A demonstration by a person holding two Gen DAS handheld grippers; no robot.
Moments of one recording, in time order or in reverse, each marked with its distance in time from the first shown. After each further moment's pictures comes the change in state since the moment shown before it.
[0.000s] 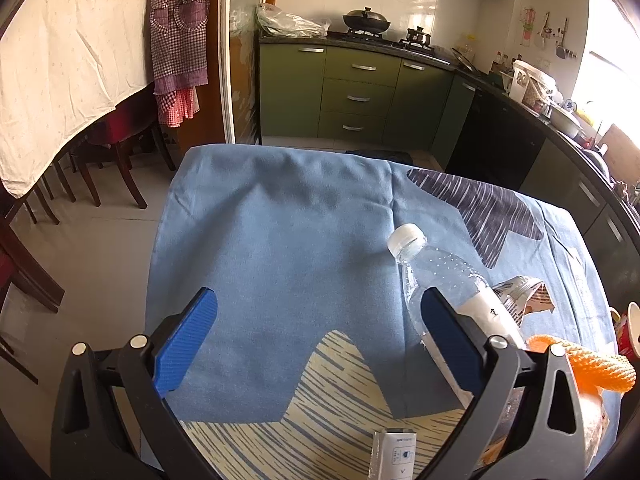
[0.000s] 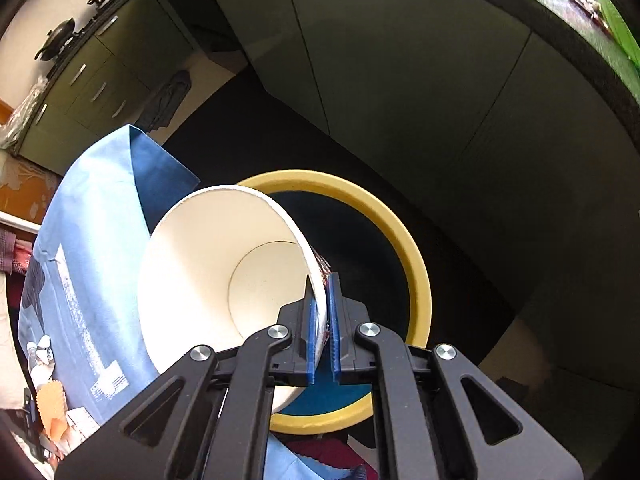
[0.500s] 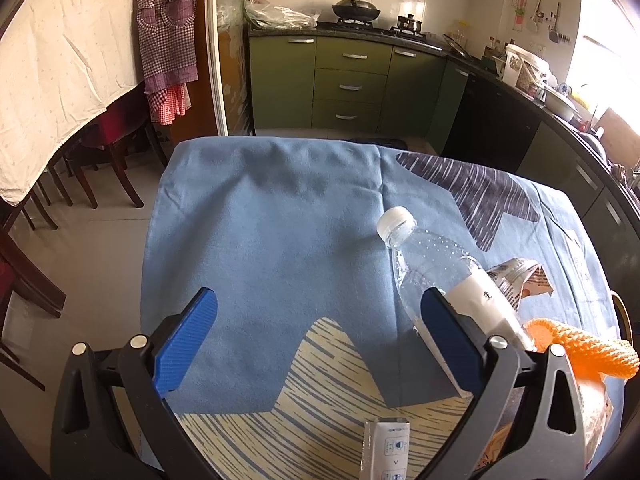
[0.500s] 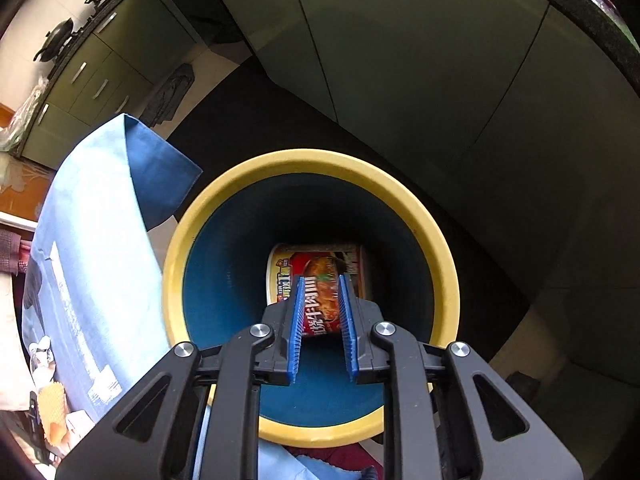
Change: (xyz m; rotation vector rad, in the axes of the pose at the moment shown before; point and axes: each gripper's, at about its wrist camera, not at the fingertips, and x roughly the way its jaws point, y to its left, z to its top) left arm 0.003 -0.010 -0.006 0.046 0.053 -0.008; right arm 0.011 0.000 -0.010 -0.001 0.018 0.039
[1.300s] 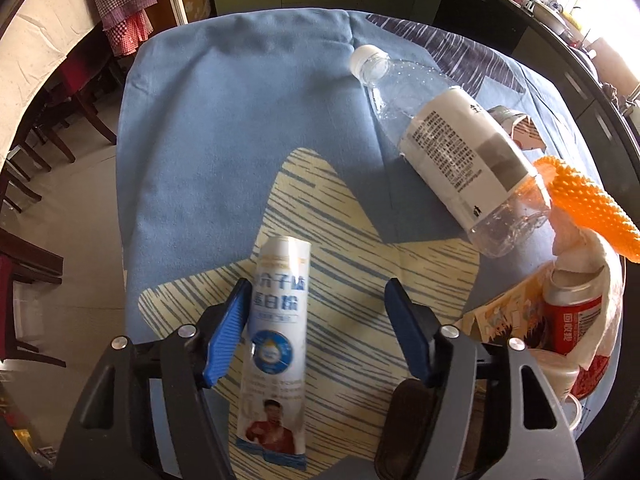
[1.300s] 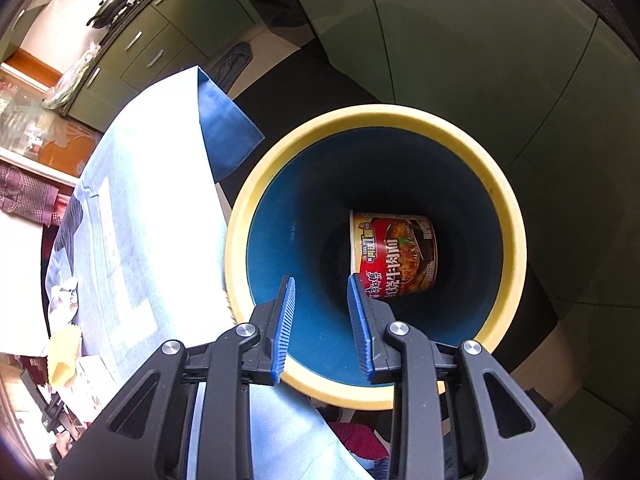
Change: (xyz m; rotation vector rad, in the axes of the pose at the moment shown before) left arm 0.003 -0.004 -0.056 0.097 0.362 -0.060; right arm -0.006 0.038 -0.038 -0.130 0.037 0.141
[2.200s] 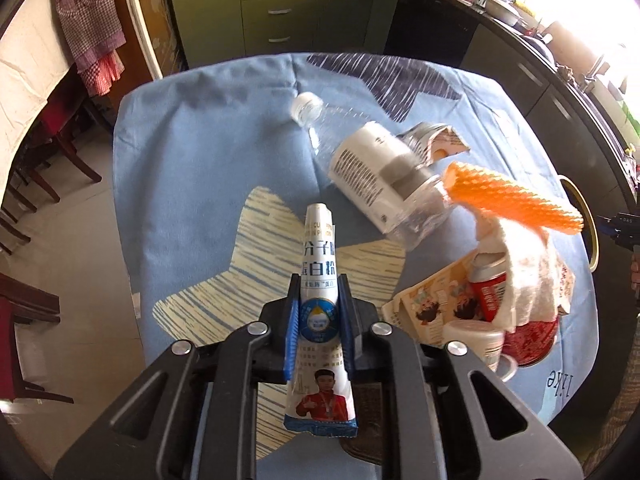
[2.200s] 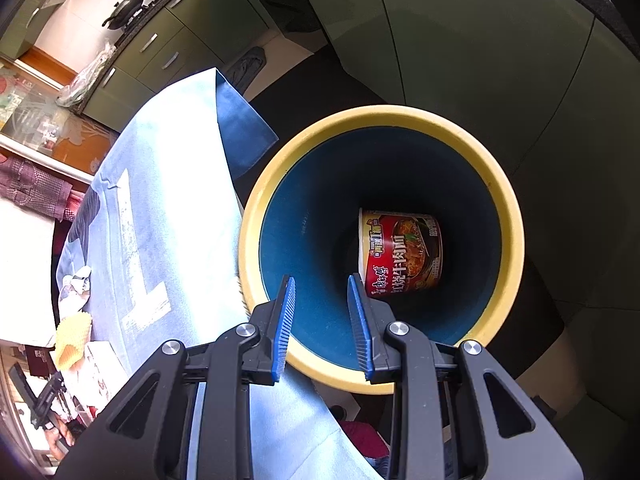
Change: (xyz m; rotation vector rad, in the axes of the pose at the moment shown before) left arm -0.064 -0.027 0.001 0.135 -0.074 -0.065; right arm -0.013 -0.003 -0.012 -0.026 -0.033 0.049
